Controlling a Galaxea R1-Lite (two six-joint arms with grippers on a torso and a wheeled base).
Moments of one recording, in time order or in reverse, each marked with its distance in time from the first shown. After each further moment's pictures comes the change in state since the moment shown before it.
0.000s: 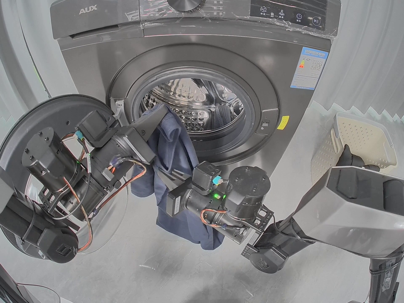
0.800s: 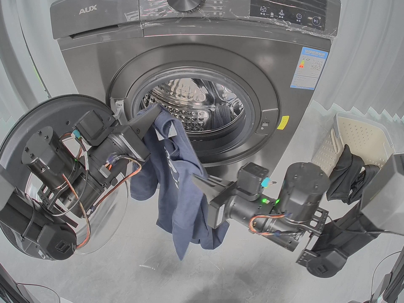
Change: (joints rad) left arm 0.036 0.006 0.000 0.001 0.000 0.000; right arm -0.017 -0.287 0.347 0.038 -0.008 -0.018
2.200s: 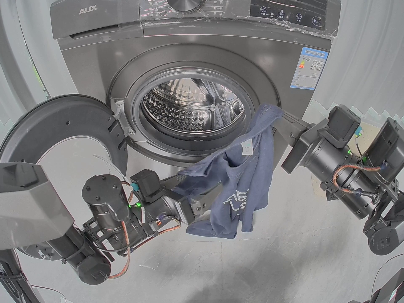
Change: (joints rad) left arm -0.144 0.232 0.092 -0.003 -0.007 0.081; right arm -0.144 -0.366 0.111 -0.015 0.008 -0.010
